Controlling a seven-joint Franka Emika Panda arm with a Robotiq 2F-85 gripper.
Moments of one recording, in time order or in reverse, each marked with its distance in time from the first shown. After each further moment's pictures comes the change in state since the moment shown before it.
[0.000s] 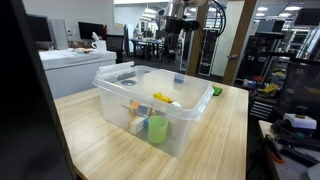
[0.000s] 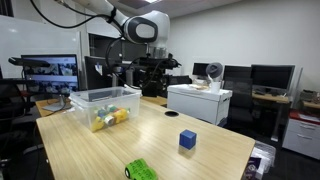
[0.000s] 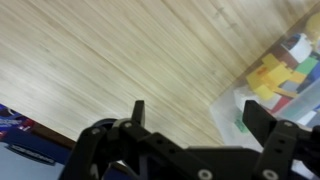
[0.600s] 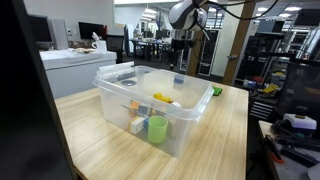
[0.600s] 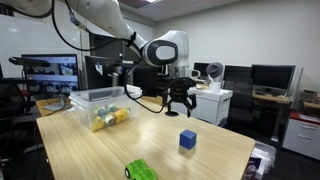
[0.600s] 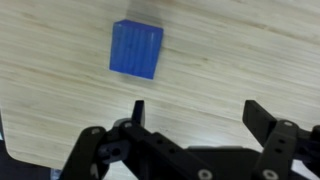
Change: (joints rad) arm -0.088 0.245 -0.060 0.140 -0.124 0.196 0.429
